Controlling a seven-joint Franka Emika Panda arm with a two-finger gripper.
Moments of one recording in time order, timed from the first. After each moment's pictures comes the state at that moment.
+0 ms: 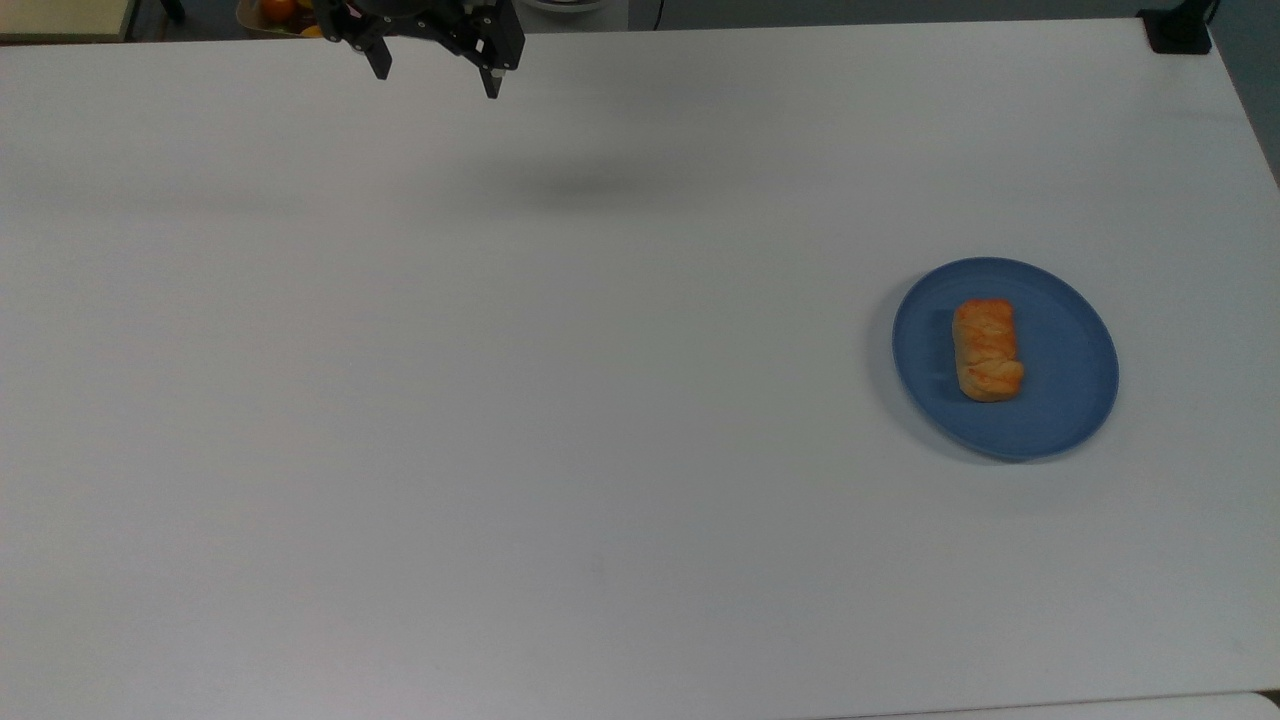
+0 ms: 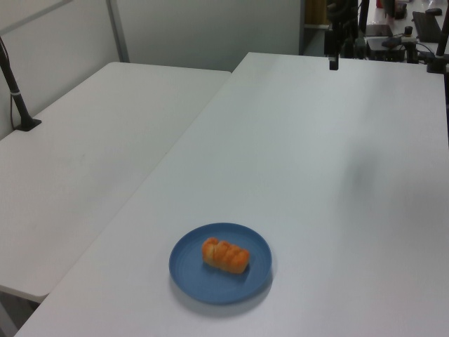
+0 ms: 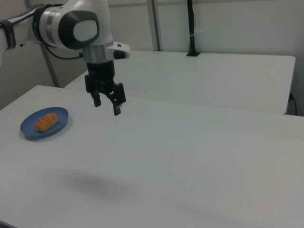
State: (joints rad) arm -0.01 0.12 -0.05 -1.57 0.03 1.60 0.08
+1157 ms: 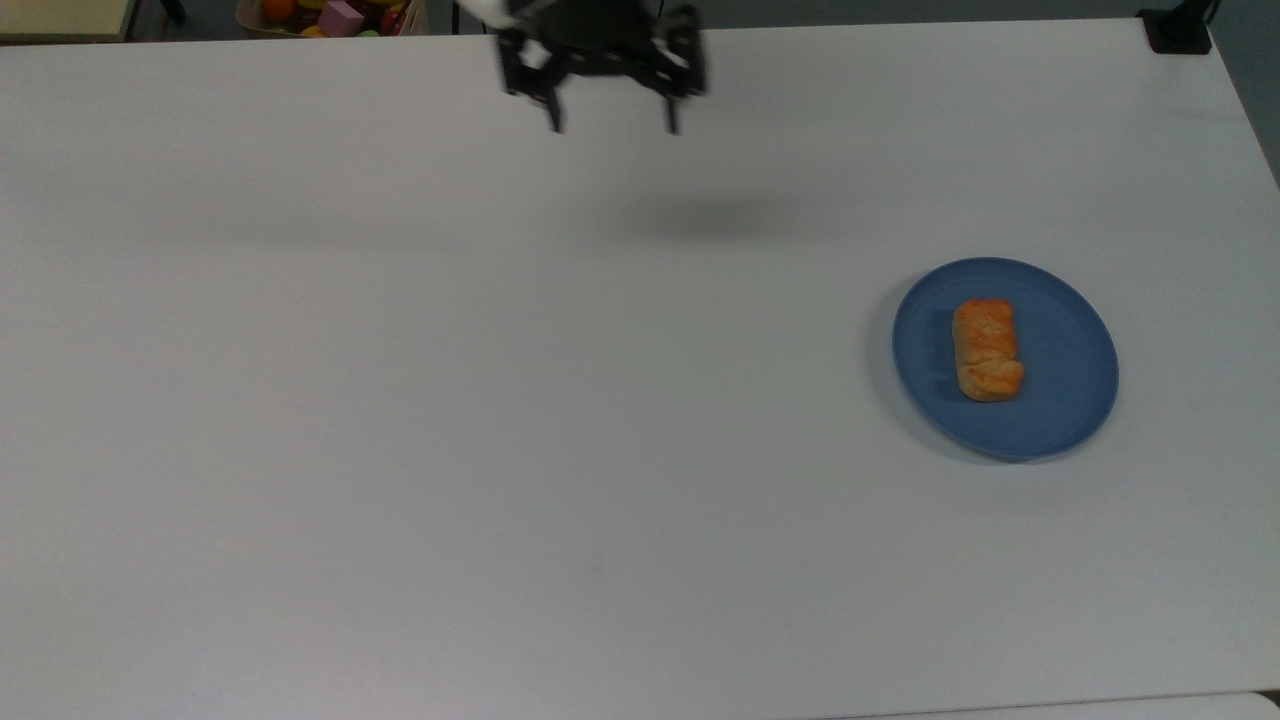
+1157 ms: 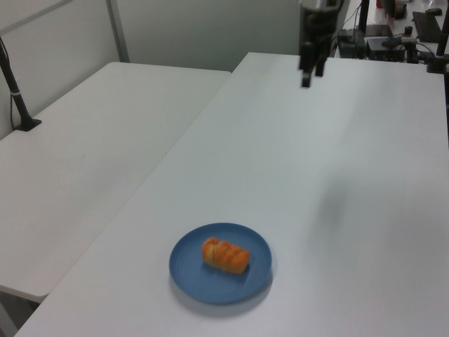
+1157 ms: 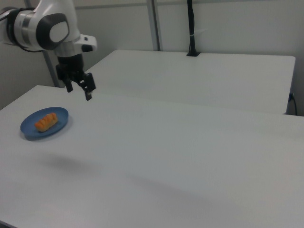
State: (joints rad) arm 0.05 0.15 0.12 -1.56 0.09 1.78 0.20
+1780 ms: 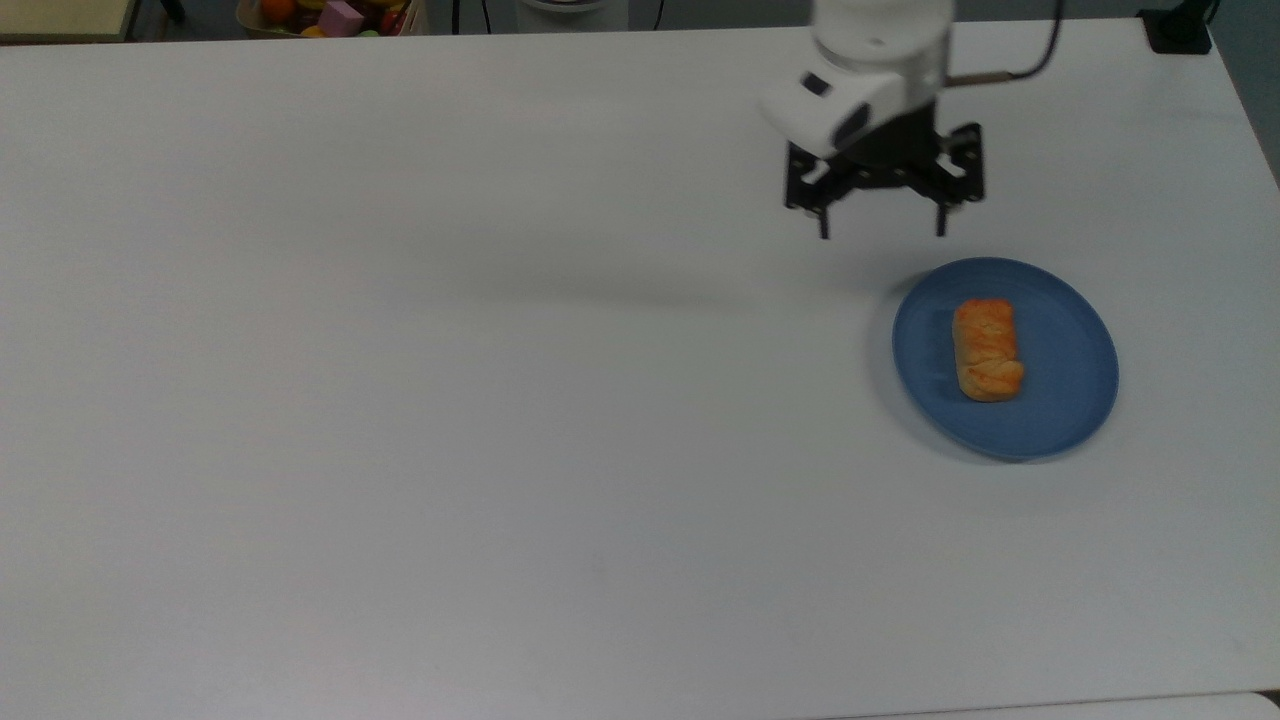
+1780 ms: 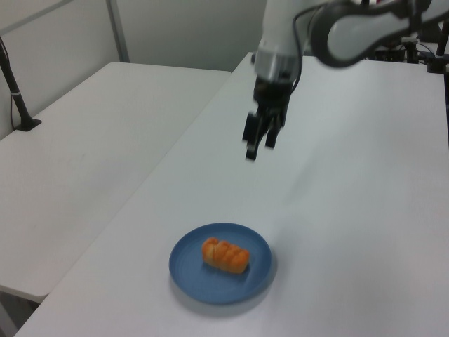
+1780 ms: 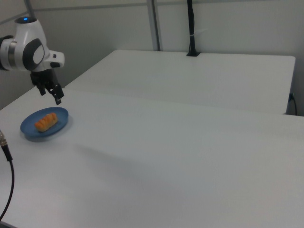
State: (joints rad) arm 0.27 0.42 0.24 -1.44 0.06 2.06 0.52
